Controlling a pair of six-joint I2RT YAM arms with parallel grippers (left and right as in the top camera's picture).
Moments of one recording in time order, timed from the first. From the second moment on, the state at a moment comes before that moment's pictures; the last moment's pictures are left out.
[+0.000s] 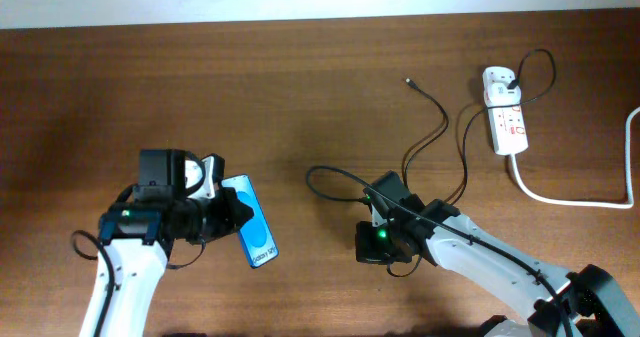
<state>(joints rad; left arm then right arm) -0.02 1.18 0.87 -0.91 0.54 -0.34 0.59 1.47 0.70 -0.54 -0.36 0.67</state>
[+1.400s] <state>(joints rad) -0.02 1.54 0.87 -0.96 0.90 -0.38 0.59 1.47 0.70 -0.57 -0.36 0.67</state>
